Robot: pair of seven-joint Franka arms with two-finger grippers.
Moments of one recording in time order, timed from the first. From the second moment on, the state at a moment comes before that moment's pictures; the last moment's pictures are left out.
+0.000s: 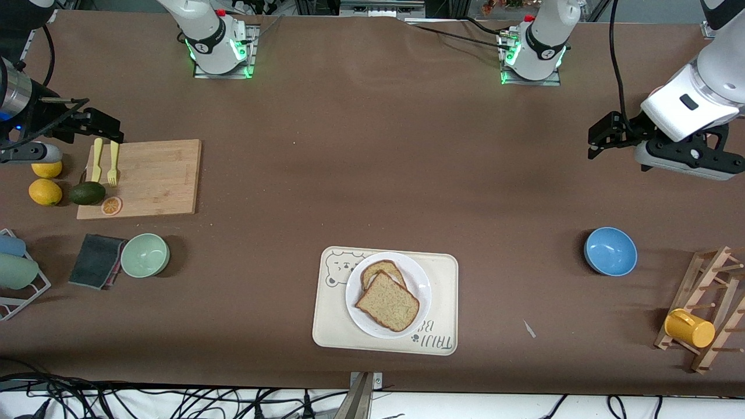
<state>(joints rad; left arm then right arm) -0.10 0.04 -0.04 -1.57 -0.02 1.64 0.08 -0.08 0.05 0.12 -1.59 0.00 1.50 0.03</state>
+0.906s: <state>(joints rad) -0.09 -0.02 -0.04 -1.68 -0.02 1.70 0.07 -0.08 0.05 0.12 -1.59 0.00 1.50 0.03</state>
